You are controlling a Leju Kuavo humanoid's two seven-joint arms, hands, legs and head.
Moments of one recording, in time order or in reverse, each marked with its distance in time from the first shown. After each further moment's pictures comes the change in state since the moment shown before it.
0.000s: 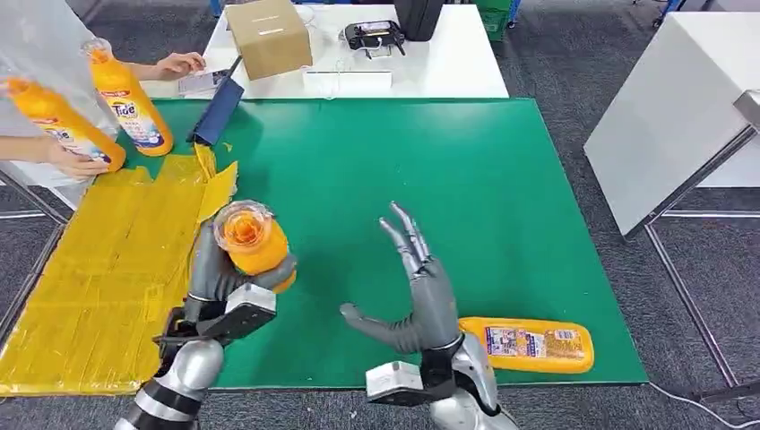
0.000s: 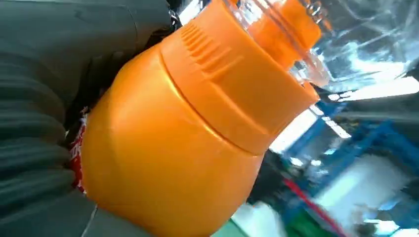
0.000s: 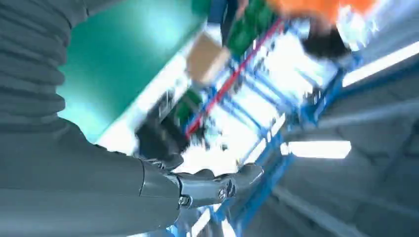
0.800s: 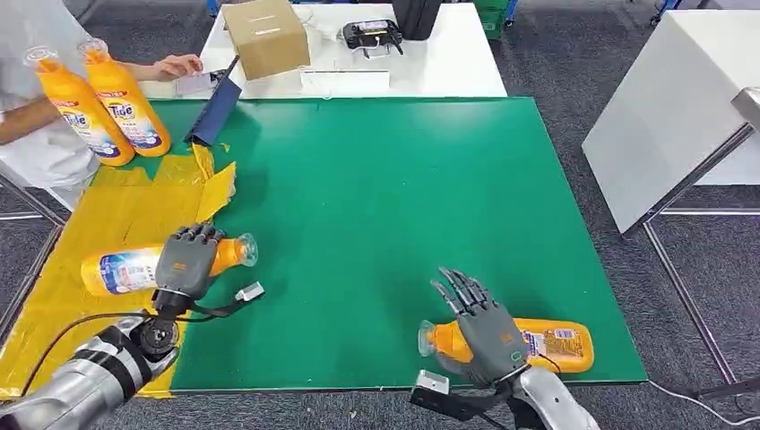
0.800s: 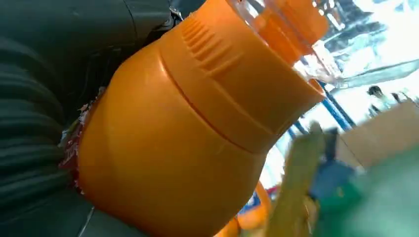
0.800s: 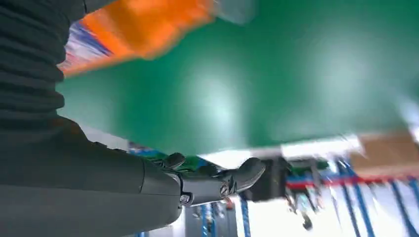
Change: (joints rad) left arm -0.358 0.317 -0.654 0.774 -0.838 0.206 0.988; right arm 0.202 -0.325 -0.145 -0.075 0.409 0.365 0.409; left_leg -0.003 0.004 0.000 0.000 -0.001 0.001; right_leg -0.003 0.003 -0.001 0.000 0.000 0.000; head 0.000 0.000
